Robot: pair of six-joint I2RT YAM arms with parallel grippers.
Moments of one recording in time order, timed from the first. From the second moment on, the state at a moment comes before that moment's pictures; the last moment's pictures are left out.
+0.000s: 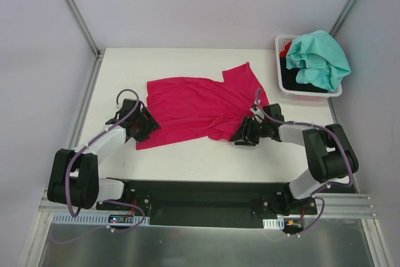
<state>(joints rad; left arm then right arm) -0.17 1.29 0.61 -0.31 0.09 -0.83 0.26 1.57 0.61 -0.03 -0.69 0.57</state>
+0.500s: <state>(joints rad) -0.17 1.31 0.61 -0.32 0.07 -0.83 0.27 1.72 0.70 0.05 -0.72 0.60</state>
